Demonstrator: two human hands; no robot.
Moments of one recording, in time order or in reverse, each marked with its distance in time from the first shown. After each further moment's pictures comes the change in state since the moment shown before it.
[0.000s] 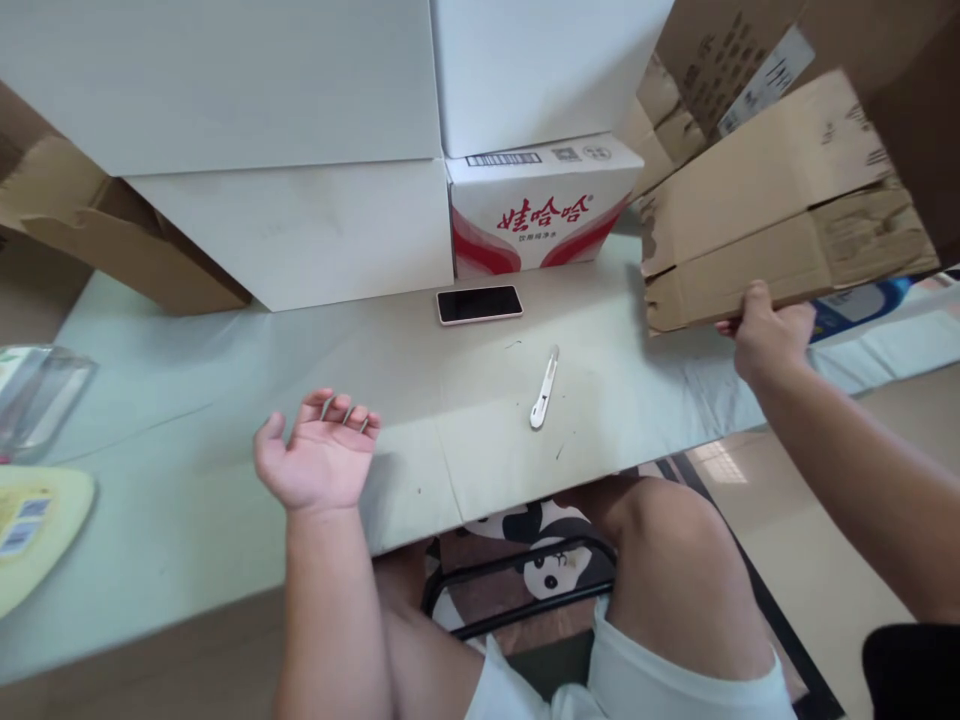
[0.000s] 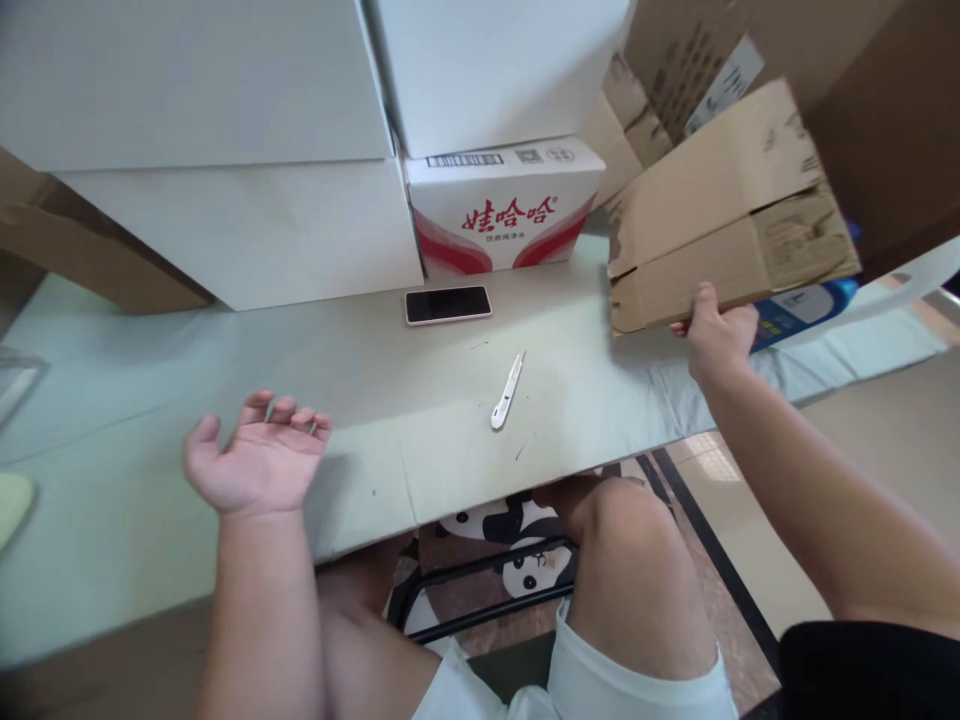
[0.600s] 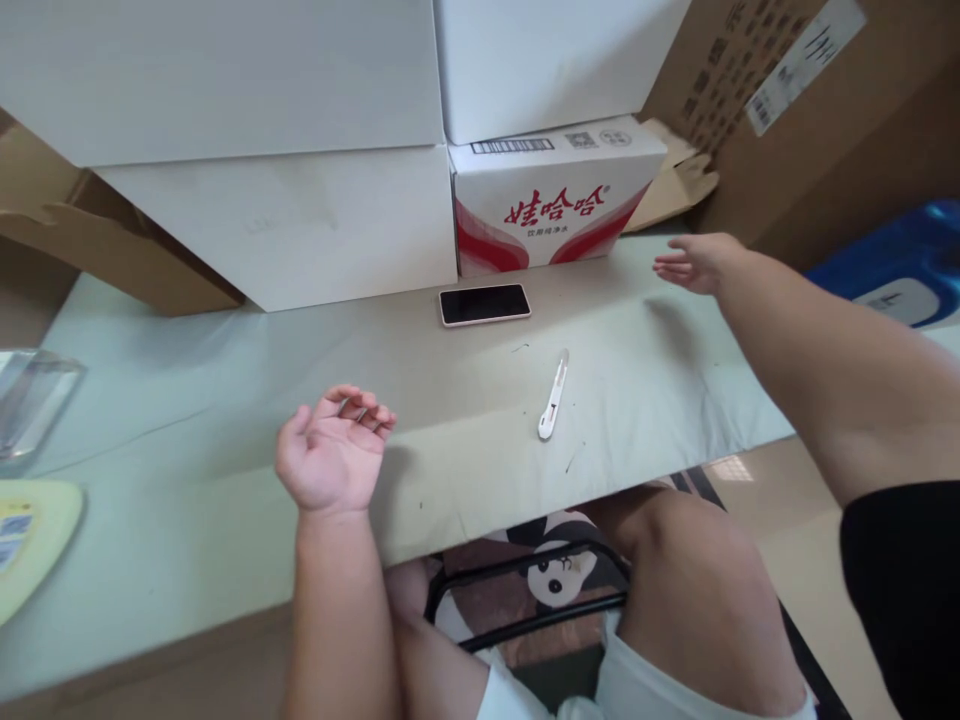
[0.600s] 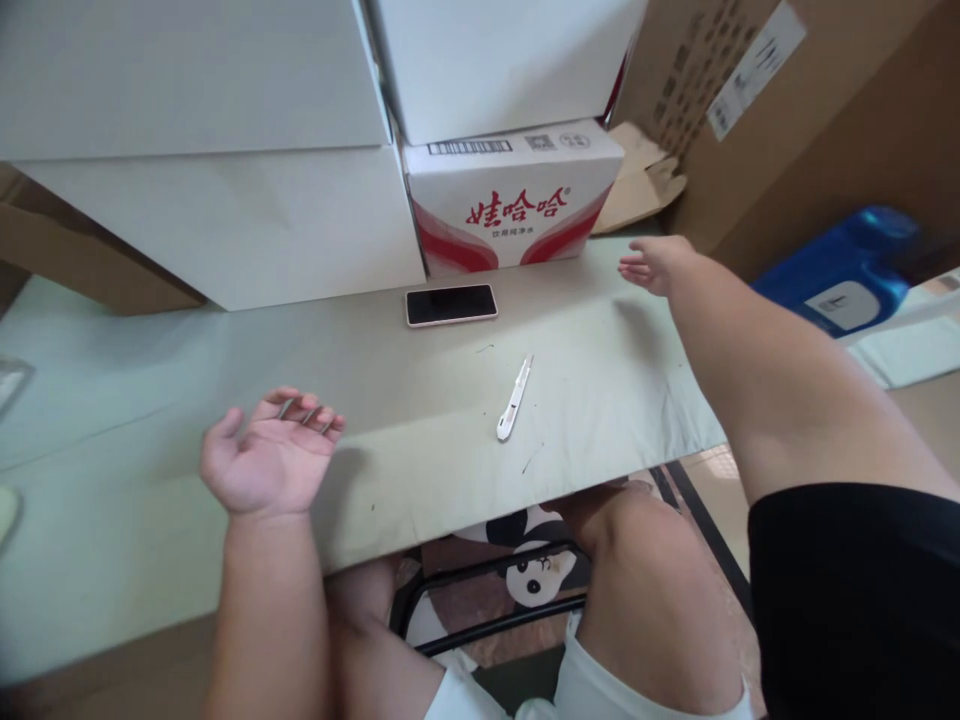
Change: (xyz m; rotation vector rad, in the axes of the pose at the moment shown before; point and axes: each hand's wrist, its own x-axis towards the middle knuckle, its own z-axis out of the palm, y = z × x) left_hand 0.012 -0.012 0.010 0.137 -0.127 0.006; right_hand 0.083 -0.018 0.123 -0.188 -0.430 0.356
